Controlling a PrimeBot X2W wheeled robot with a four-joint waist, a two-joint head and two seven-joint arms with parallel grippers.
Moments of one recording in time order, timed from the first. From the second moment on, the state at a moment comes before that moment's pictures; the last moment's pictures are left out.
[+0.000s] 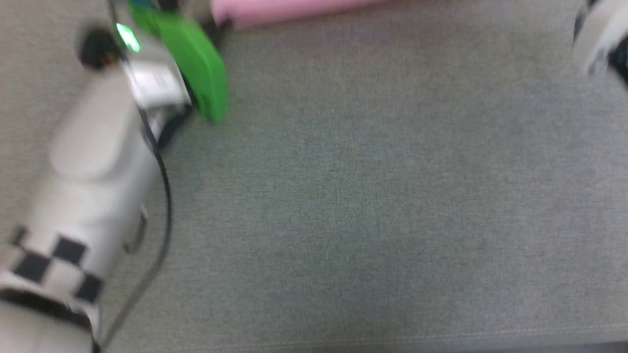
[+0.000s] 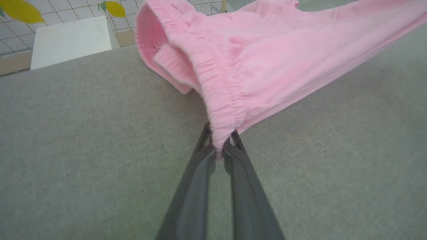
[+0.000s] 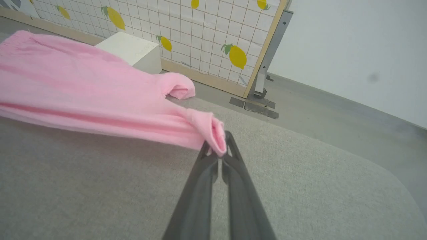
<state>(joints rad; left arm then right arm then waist) -1.08 0.36 -0.68 0.64 -0.71 -0.13 0.16 -1.12 -0.52 0.52 0.72 0.56 0.14 0.01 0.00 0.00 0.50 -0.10</state>
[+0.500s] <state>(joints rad) -0.51 0.40 -0.78 0.30 -0.78 0.02 0.19 -0.46 -0.73 0.56 0.44 0.79 0.14 0.28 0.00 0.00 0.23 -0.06</state>
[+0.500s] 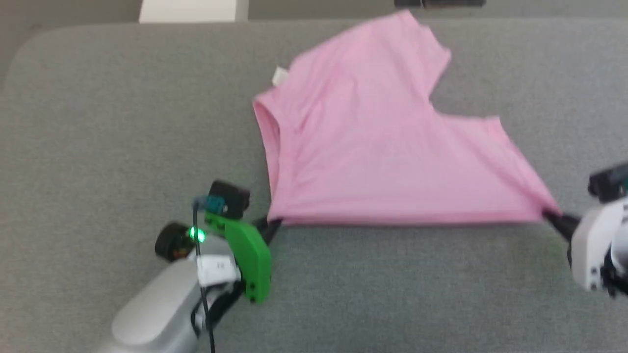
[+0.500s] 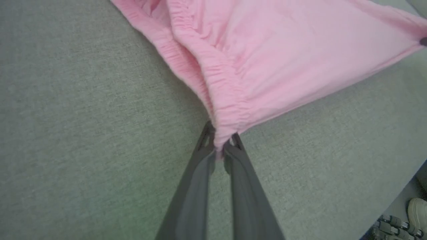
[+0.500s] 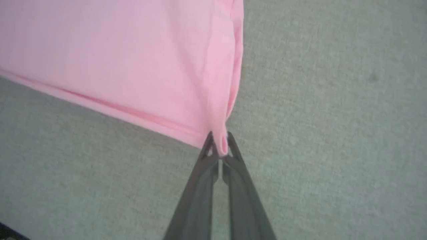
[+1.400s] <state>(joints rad) -0.13 0.50 -0.84 -0.06 -0.82 0.21 0.21 0.08 -0.72 0.13 0.09 0.78 0.14 0.46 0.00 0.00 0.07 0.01</state>
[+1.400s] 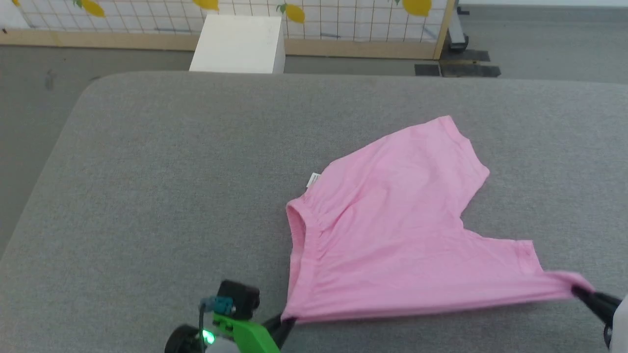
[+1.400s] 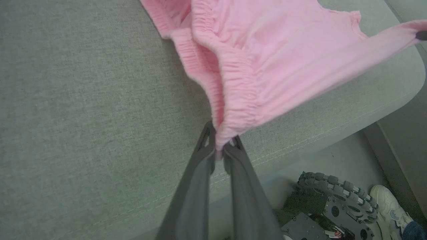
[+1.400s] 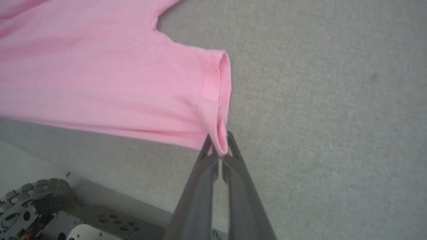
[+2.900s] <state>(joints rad) -0.73 0.30 -0.78 0.10 -0.81 0.07 0.35 -0.96 -0.63 0.33 0.59 0.44 0.13 0.48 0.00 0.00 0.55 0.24</state>
